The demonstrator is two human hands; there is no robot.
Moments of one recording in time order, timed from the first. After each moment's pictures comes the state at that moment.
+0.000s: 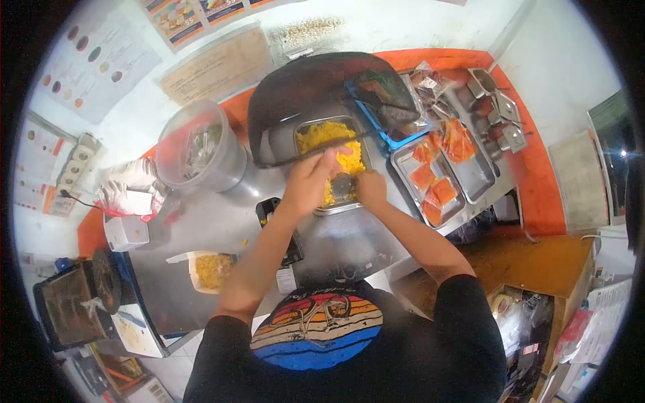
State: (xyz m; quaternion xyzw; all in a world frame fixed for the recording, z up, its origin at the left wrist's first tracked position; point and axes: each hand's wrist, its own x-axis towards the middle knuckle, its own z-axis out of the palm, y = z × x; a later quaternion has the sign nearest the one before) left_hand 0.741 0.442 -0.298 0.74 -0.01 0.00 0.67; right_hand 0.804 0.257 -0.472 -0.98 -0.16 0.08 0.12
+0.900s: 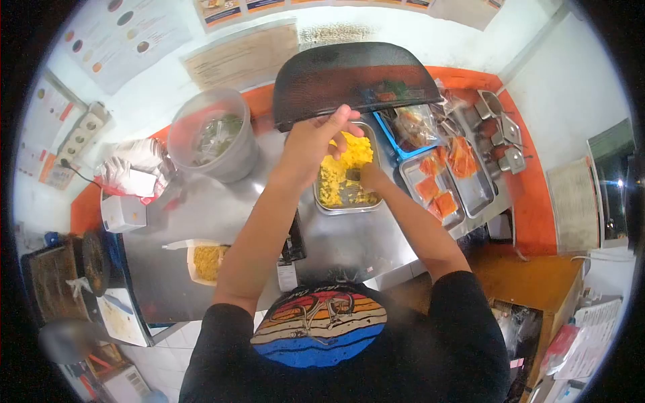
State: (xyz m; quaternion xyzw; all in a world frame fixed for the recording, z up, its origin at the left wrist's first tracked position) left_hand 0.763 0.479 -0.231 0.59 0.03 -0.03 0.80; right_hand 0.866 0.282 -0.492 -0.94 -0.27 0.16 0.13
